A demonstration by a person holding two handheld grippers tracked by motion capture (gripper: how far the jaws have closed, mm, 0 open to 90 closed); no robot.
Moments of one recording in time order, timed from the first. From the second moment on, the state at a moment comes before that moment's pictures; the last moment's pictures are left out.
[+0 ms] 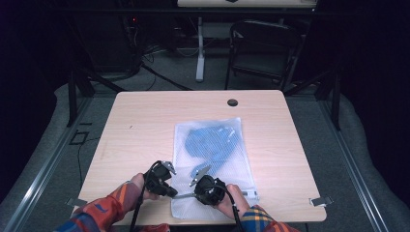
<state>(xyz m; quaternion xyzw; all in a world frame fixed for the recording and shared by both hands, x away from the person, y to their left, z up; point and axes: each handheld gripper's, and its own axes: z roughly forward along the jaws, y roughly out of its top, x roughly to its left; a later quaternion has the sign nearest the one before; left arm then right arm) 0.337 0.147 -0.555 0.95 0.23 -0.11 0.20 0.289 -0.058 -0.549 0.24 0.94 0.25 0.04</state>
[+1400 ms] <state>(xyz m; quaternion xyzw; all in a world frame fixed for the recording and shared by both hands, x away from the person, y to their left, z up) 0.334 0.124 -0.556 0.95 0.22 -0.09 0.22 0.291 -0.049 -0.553 0.23 0.94 0.24 0.04</state>
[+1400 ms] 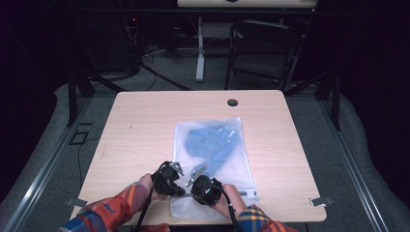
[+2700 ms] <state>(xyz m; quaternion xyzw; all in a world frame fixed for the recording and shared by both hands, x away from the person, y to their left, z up) 0.334 0.124 -0.557 0.95 0.21 -0.08 0.22 0.290 -0.078 -0.546 0.25 0.94 0.23 0.04</state>
